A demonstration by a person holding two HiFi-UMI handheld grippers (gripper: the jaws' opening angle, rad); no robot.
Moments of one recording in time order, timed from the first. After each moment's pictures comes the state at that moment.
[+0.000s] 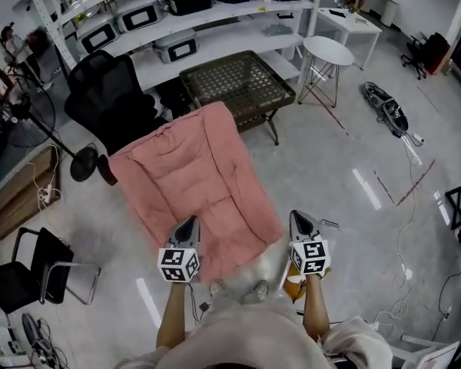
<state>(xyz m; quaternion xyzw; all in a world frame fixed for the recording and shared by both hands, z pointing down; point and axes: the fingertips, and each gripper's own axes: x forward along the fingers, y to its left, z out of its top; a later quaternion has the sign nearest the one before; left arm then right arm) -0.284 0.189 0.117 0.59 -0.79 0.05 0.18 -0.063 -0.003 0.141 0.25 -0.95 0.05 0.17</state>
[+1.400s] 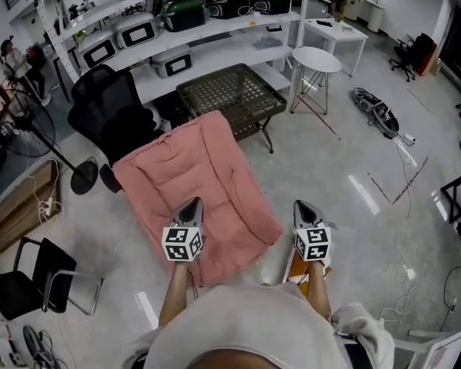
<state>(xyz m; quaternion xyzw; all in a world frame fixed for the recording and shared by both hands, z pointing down) -0.287 0.171 0.070 0.61 -0.78 0.05 0.13 -0.037 0.000 0.104 0.29 -0.94 0.03 0.16</state>
